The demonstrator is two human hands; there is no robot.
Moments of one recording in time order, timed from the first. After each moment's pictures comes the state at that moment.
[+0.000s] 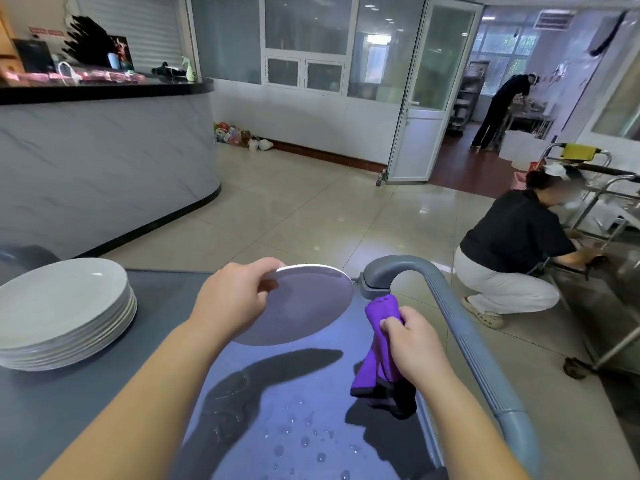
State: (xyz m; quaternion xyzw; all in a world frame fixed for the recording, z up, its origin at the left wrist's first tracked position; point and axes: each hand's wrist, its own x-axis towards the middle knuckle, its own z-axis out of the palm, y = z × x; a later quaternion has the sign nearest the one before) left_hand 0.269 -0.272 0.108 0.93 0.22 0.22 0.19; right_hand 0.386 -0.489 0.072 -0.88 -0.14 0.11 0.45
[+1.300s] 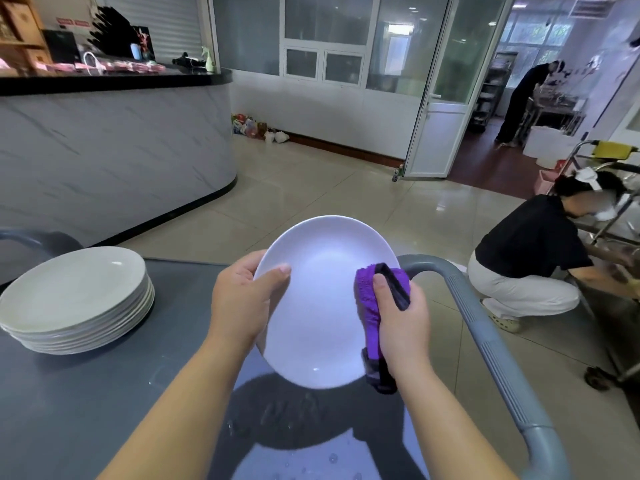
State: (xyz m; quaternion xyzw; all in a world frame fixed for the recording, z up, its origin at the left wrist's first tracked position) left_hand 0.258 -0.296 0.109 0.62 0.25 0.36 0.65; right_hand 0.378 -0.440 0.063 -0.72 -0.12 0.03 0.69
